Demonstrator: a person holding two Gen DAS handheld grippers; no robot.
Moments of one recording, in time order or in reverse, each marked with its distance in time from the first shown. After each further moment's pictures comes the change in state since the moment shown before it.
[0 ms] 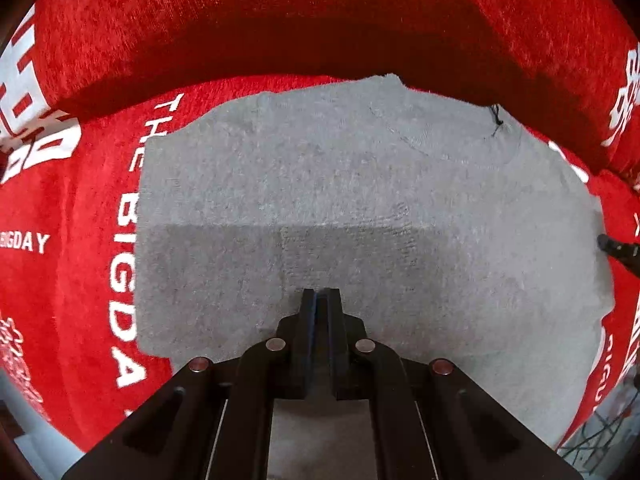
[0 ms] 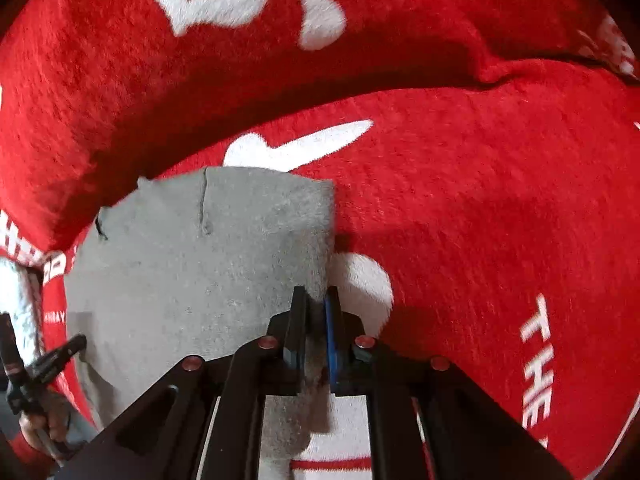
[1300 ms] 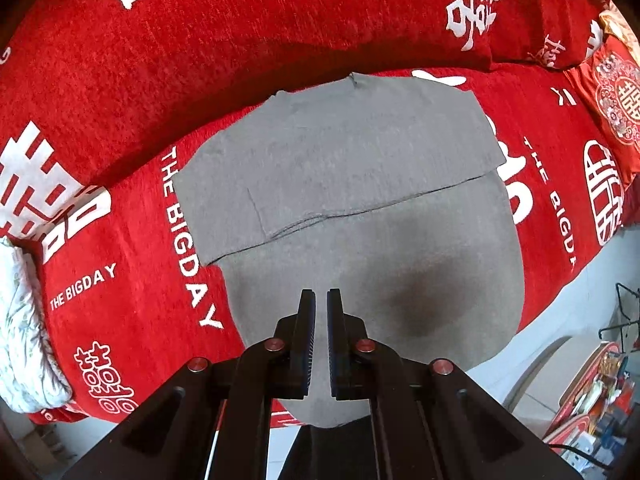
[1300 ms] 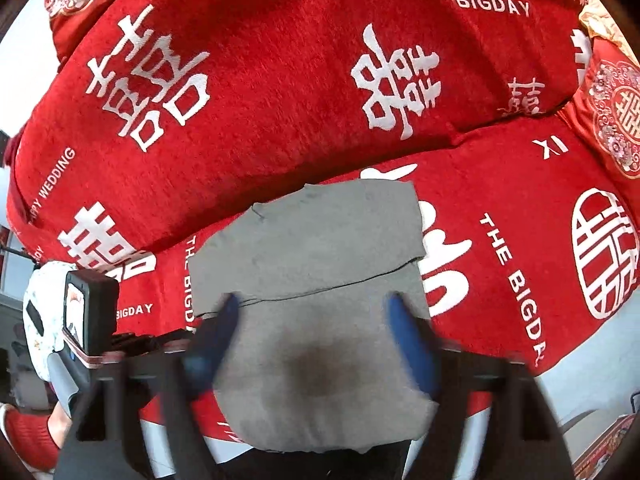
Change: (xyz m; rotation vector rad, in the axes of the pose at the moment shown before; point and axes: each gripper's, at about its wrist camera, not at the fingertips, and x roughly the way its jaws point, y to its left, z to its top) left arm -0.171 -0.056 -0.065 0.354 0.069 0.007; right arm -0.250 0.178 -0.153 0.020 -0.237 0.001
